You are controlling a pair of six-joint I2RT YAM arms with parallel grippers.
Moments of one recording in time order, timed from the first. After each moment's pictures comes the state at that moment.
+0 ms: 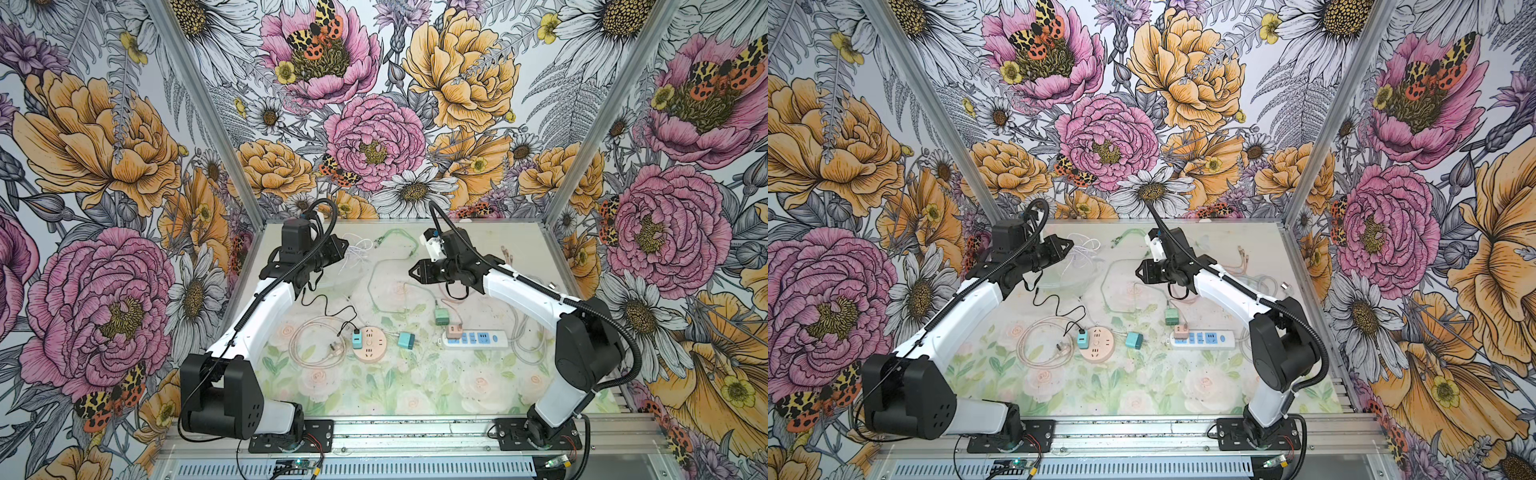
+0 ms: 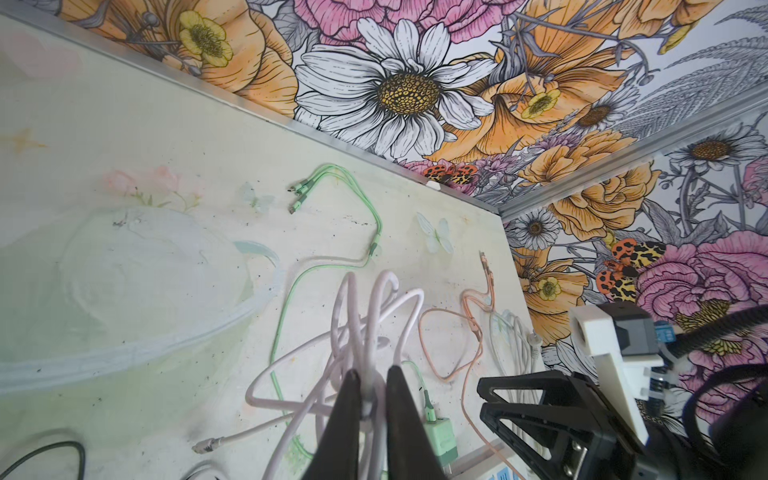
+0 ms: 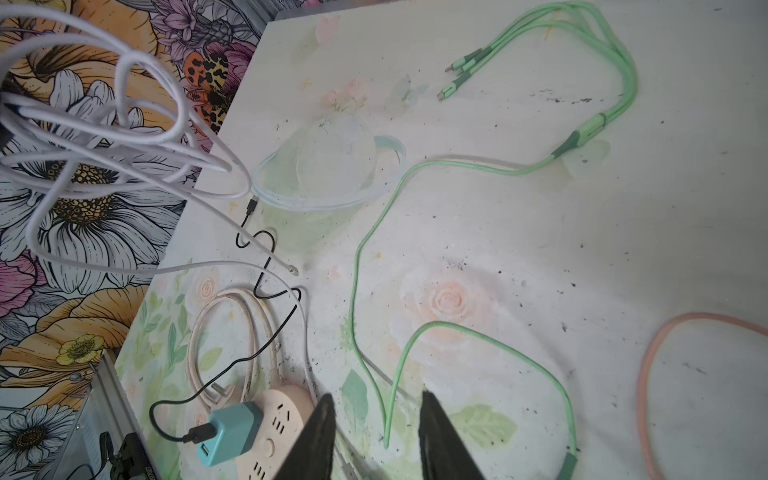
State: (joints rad) left arm -0.13 1.39 1.13 -0.25 0.35 -0.56; right arm 0.53 1.75 1.34 -0.36 -0.35 0.37
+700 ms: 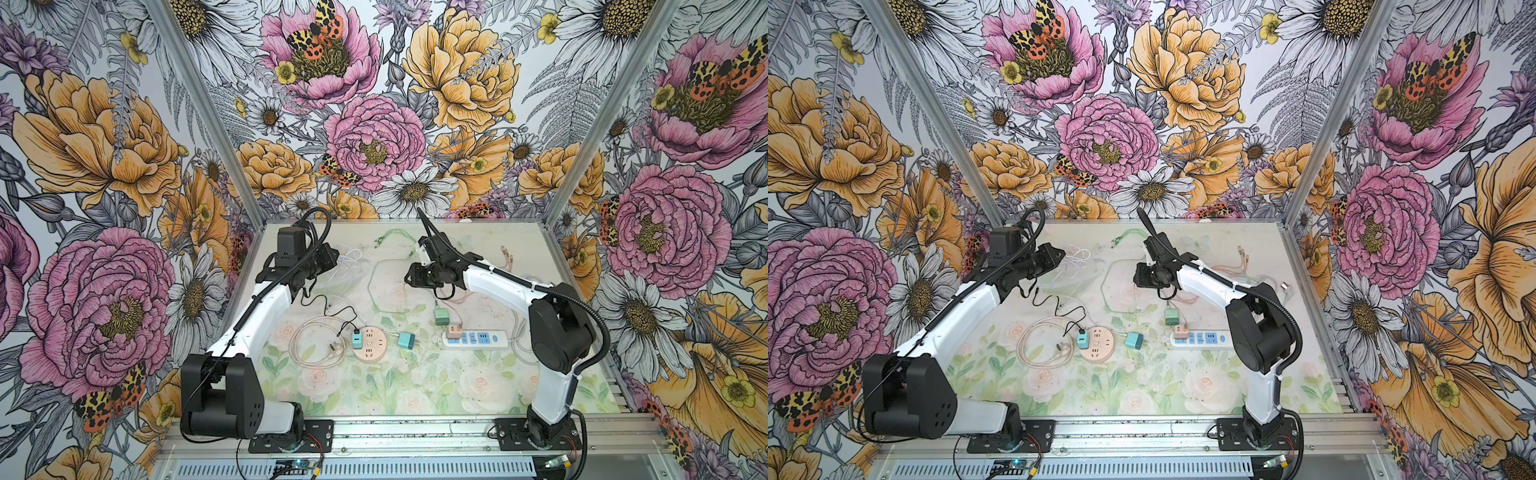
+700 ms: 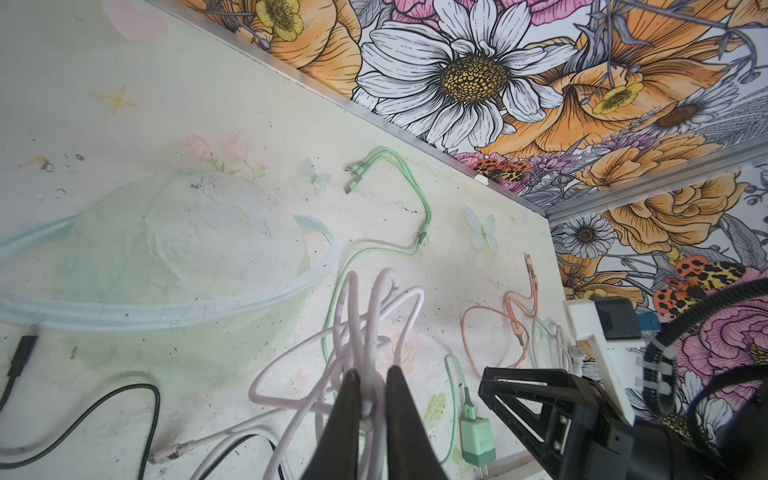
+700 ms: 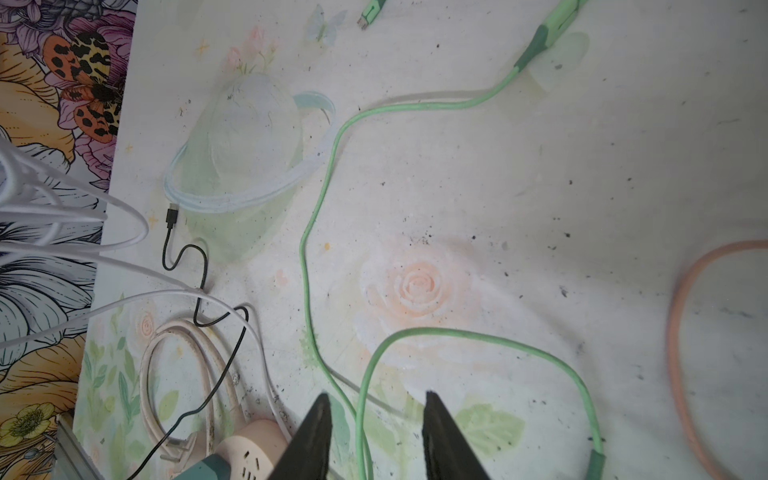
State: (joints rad) left arm -0.08 1.39 1.08 -0.30 0.32 -0.54; right arm 0.57 1.89 1.44 -0.46 -0.23 0.52
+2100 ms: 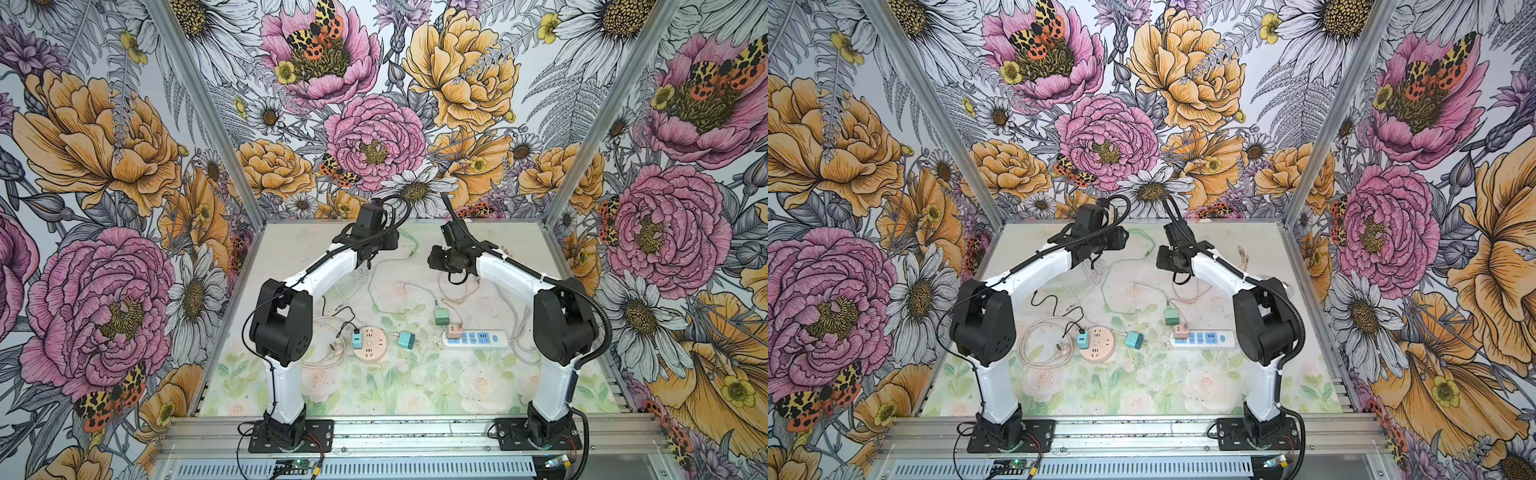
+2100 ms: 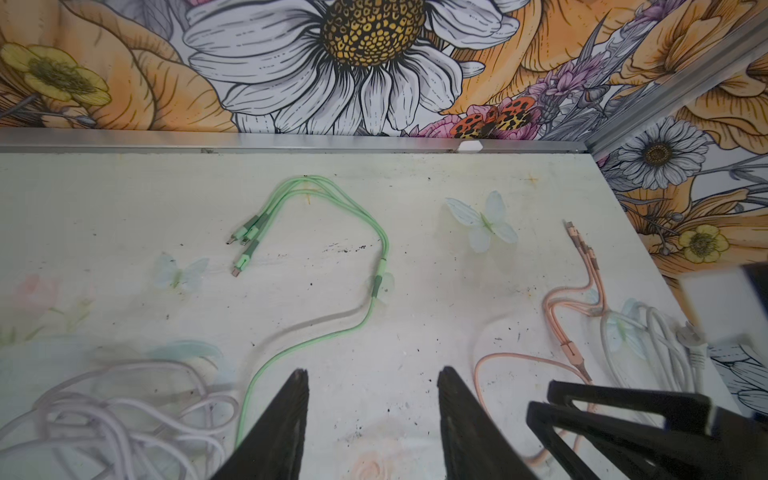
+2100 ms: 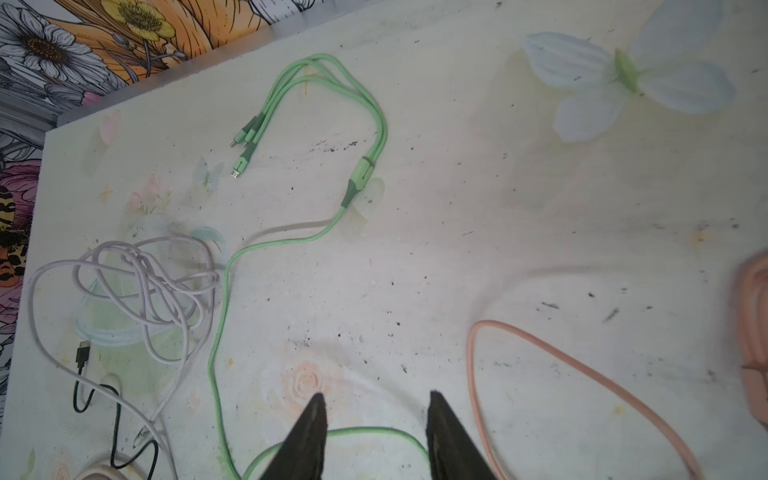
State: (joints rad) left arm -0.45 2.00 1.64 -0.29 0.03 -0.34; right arm 0.41 1.88 1.47 -0.48 -0.05 0.54
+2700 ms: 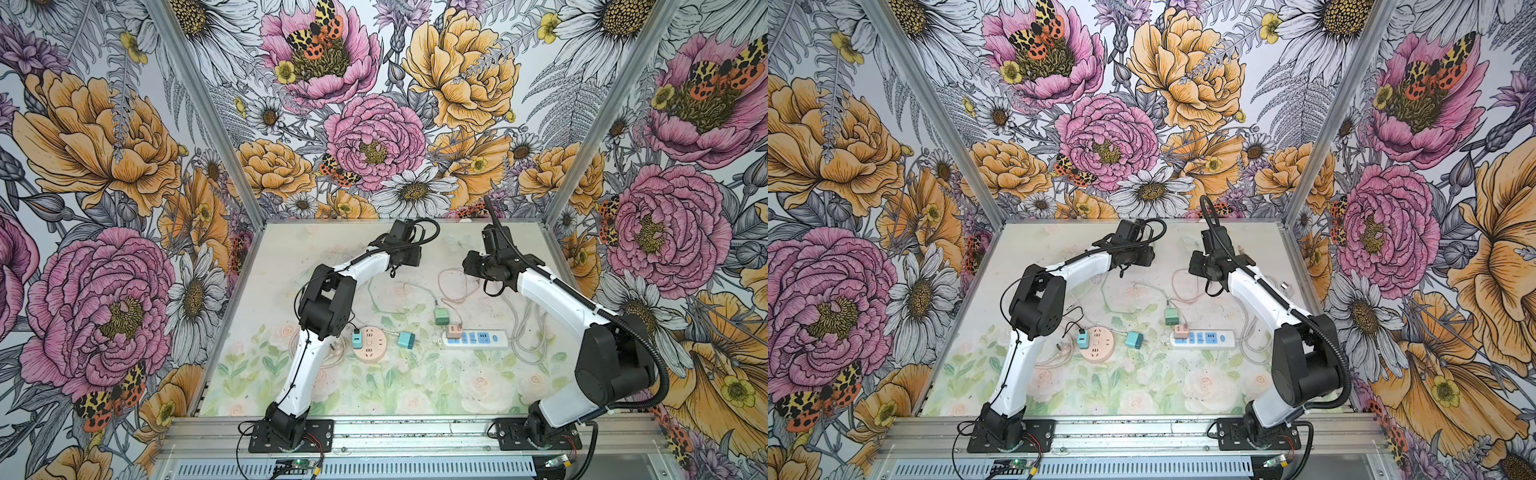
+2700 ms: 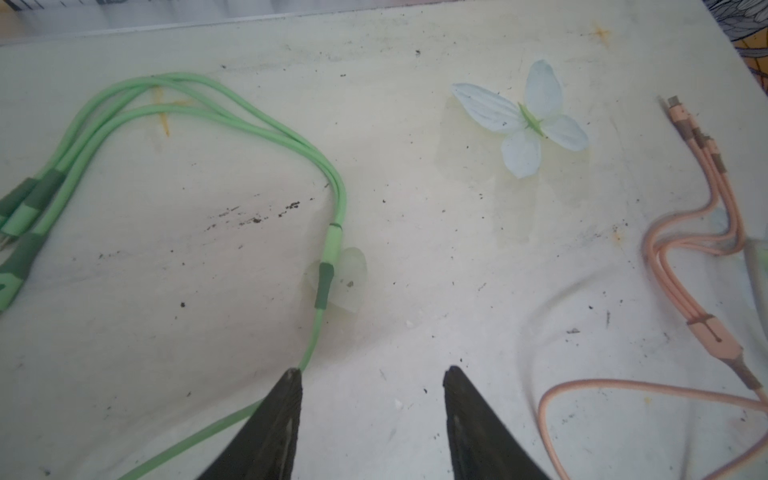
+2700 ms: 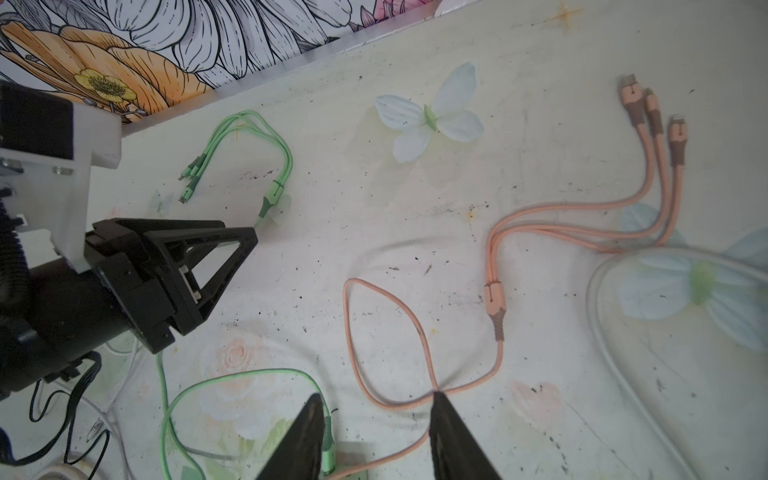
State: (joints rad) left arm -0.53 2.37 1.92 -0.33 0.05 -0.26; right arm 0.28 1.56 1.19 -0.48 -0.02 0.46
